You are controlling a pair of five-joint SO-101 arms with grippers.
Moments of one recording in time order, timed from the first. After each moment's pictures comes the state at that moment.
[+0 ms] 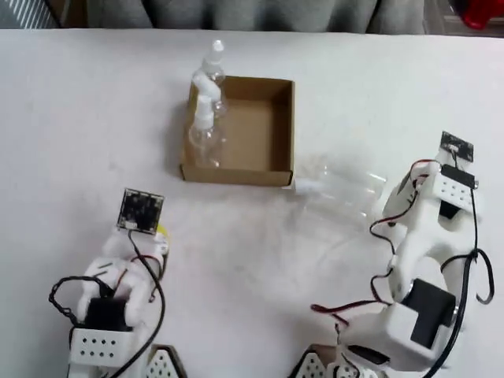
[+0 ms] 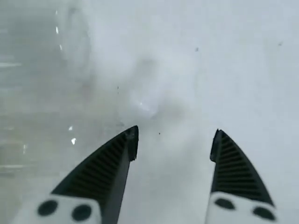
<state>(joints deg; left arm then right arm) -2.3 -94.9 97.7 49.5 -6.5 24.7 -1.0 26.0 65.8 -0.7</state>
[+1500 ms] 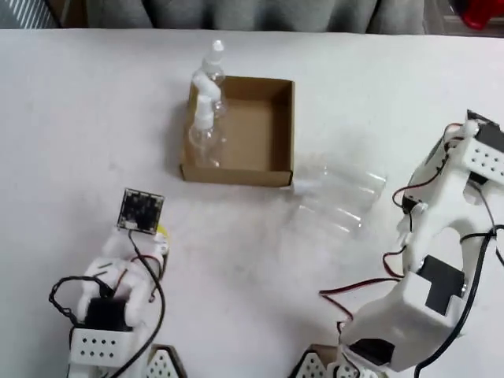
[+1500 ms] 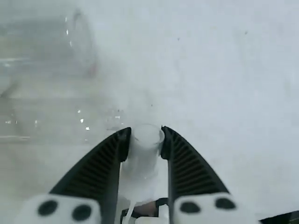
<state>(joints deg) -2.3 -94.9 97.7 49.5 -6.5 26.5 9.1 -6.0 96.4 1.8</state>
